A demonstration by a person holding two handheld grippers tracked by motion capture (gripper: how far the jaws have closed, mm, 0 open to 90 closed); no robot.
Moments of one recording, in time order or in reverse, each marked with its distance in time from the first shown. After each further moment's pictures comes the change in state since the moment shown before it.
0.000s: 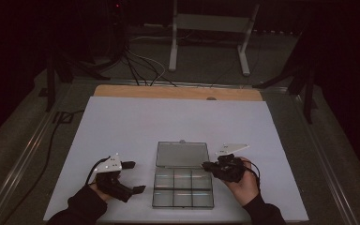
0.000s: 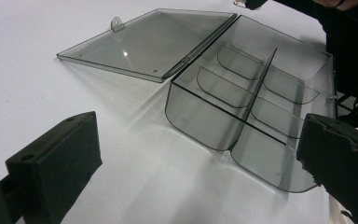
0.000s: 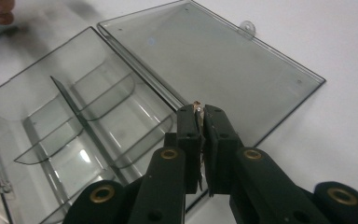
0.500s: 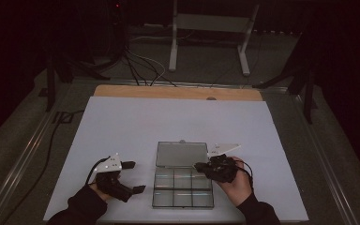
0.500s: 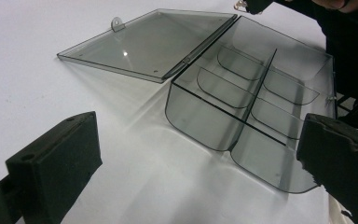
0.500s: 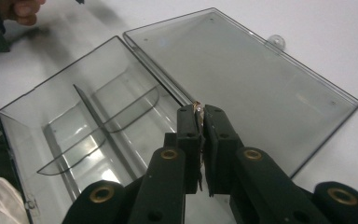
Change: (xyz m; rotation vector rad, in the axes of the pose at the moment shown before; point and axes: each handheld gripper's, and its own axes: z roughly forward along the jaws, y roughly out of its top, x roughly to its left) left arm 0.000 0.000 0.000 0.002 0.001 -0.003; right arm 0.016 0.012 0.010 0.002 0.039 -0.036
